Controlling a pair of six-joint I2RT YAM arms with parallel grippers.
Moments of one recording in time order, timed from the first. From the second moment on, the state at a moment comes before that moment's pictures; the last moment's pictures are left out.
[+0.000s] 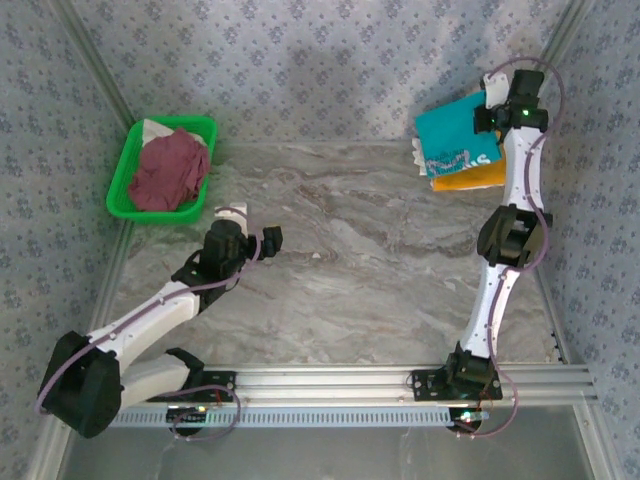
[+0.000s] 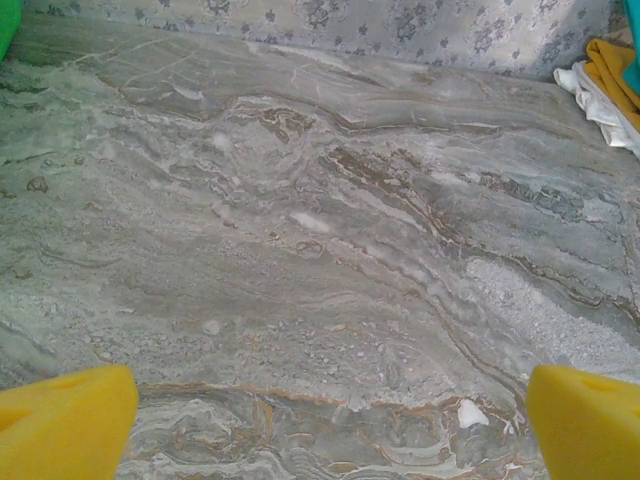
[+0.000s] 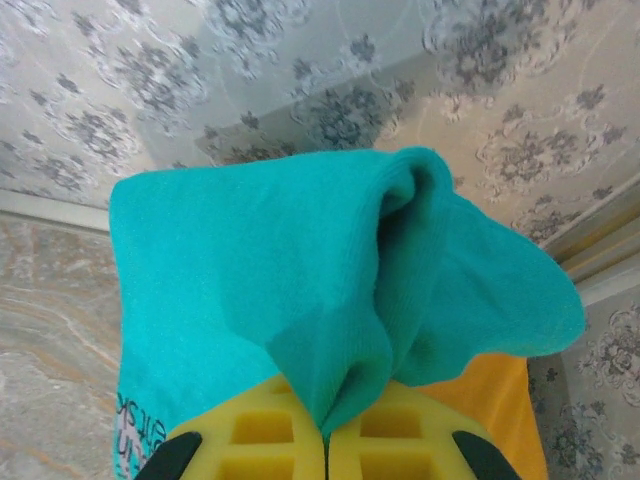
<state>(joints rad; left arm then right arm) -0.54 1.11 0.60 0.04 -0.20 -0.39 -0.24 2.38 2.56 -0.81 -0.24 -0.36</state>
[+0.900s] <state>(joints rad) -0.54 1.18 0.63 0.02 -0.20 -0.39 -0.26 2.59 2.49 -0.42 0.10 -0.49</state>
